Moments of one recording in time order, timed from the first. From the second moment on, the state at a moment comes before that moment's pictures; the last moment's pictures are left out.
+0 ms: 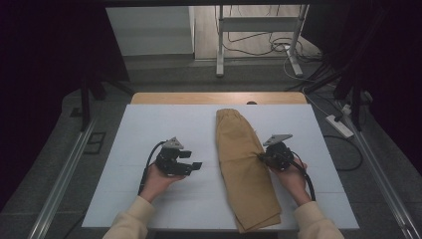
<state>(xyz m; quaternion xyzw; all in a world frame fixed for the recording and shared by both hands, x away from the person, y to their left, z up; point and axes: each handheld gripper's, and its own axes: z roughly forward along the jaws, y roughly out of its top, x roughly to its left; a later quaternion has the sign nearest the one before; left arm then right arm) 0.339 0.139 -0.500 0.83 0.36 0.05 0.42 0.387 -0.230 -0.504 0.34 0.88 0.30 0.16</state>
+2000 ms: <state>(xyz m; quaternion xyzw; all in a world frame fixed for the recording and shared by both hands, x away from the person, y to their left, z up) 0.339 0.148 -0.499 0.83 0.37 0.05 0.42 0.328 -0.128 -0.506 0.21 0.92 0.33 0.07</state>
